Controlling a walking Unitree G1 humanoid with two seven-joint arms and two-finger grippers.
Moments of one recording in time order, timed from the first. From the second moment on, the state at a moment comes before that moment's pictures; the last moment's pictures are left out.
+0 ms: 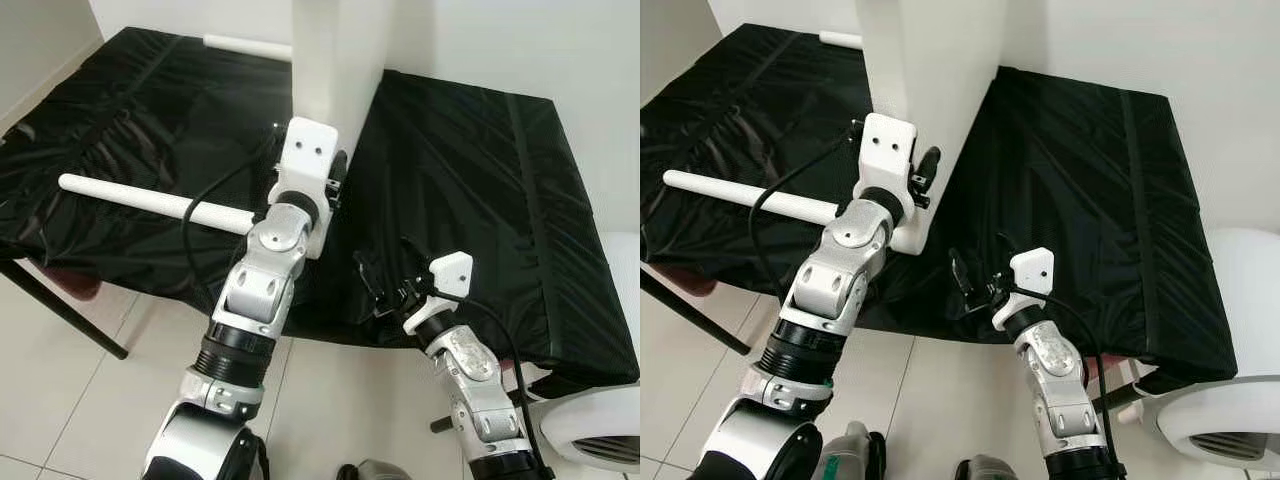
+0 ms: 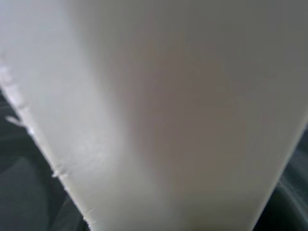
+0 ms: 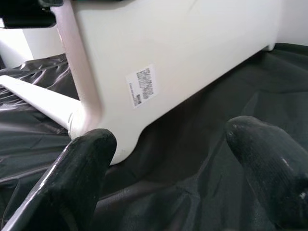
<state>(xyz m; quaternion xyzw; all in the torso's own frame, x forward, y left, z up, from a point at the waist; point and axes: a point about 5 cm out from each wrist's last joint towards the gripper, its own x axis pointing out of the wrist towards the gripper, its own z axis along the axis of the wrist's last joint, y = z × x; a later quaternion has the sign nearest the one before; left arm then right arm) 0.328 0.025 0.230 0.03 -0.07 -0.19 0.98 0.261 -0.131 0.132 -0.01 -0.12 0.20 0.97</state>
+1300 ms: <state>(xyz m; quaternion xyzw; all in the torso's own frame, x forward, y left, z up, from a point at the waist) 0.314 -0.007 0.264 -0.01 -0.12 -0.28 0.95 0.261 -0.128 0.127 0.00 -0.12 0.18 0.98</state>
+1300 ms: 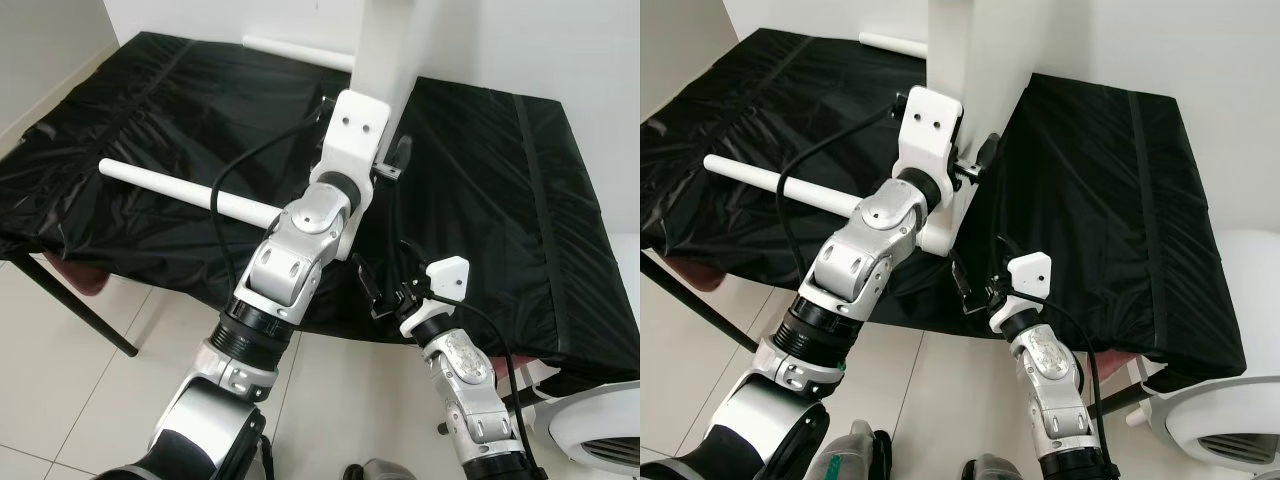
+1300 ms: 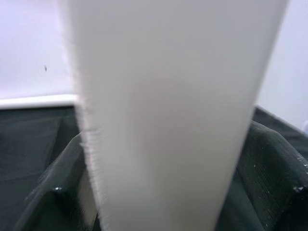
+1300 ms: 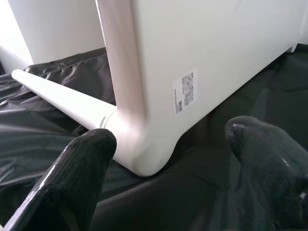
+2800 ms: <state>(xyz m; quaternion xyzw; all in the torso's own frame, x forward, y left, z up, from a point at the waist) 0.265 0.122 0.213 0.11 0.03 -0.36 0.93 0.288 -0.099 0.136 0.01 -0.15 0.20 0.97</state>
